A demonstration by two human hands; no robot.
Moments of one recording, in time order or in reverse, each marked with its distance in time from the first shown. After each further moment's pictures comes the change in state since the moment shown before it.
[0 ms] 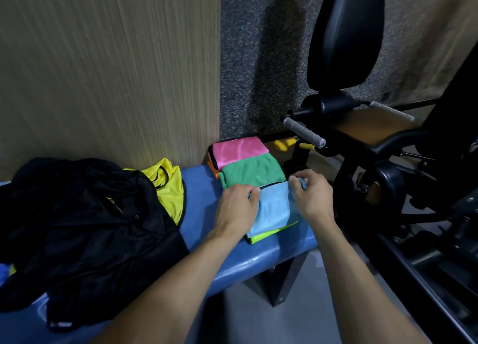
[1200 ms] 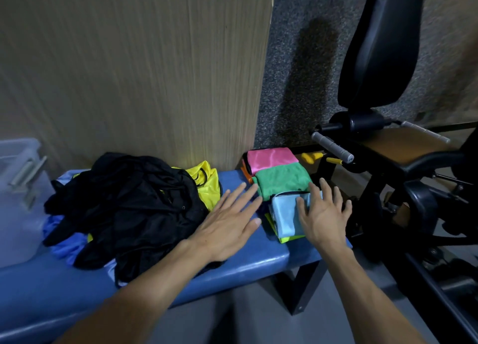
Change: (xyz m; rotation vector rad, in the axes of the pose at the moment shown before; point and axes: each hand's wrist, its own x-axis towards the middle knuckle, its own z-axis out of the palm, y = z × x) left_hand -0.065 -0.047 -0.103 0.474 -0.342 0.344; right_hand -0.058 -0.030 0.008 -0.478 -0.163 -0.152
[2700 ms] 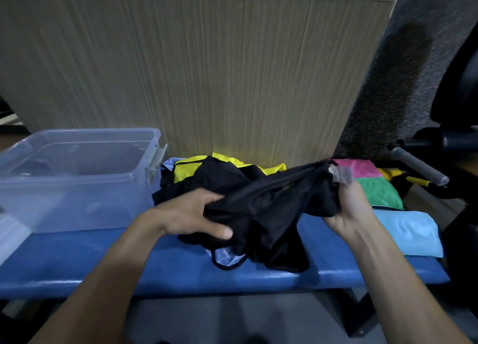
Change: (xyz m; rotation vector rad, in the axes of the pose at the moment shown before) left_hand -0.173 -0.111 -0.136 -0.886 -0.130 -0.323; right_hand -0.036 -0.187 -0.043 1.936 -0.673 0.146
